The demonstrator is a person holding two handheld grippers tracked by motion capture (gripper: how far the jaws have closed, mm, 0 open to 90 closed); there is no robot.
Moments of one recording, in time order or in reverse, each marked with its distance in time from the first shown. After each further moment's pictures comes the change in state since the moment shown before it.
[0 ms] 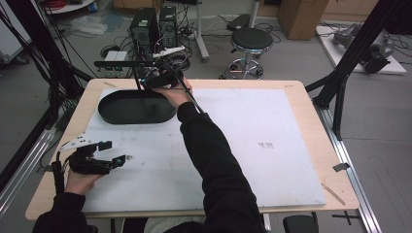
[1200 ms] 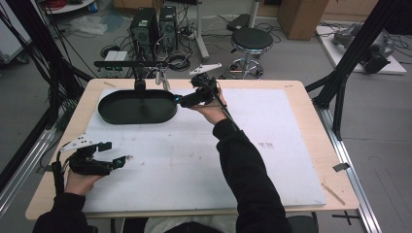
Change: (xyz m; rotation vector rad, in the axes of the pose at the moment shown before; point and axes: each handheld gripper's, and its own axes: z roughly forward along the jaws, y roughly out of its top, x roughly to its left) left arm -0.003 -0.001 0.000 0.022 0.012 0.008; right arm -0.028 -0.064 -0.088 0.062 -0.092 -0.014
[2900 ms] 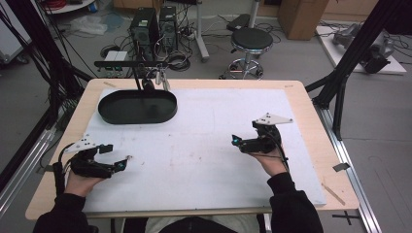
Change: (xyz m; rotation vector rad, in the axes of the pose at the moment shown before) left arm -0.006 -0.001 0.001 0.048 0.008 0.028; right arm -0.025 -0.161 -0.144 -0.044 -0.124 0.137
